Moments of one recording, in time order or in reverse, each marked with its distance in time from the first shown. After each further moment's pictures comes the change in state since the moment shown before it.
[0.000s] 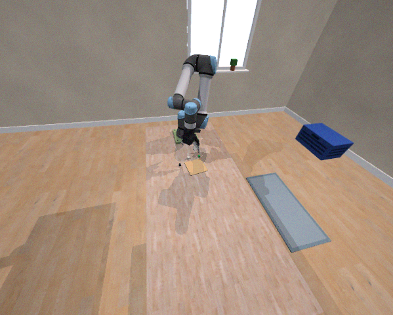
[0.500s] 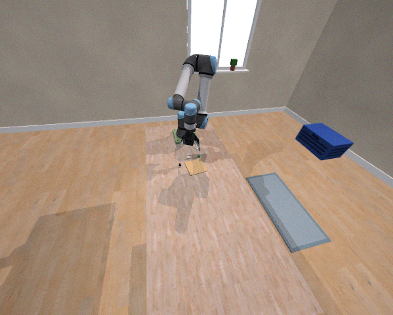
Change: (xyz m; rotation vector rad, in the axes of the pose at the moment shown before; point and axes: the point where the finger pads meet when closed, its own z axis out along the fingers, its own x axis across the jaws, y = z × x) arm -0.006 0.003 0.005 0.001 0.003 -0.378
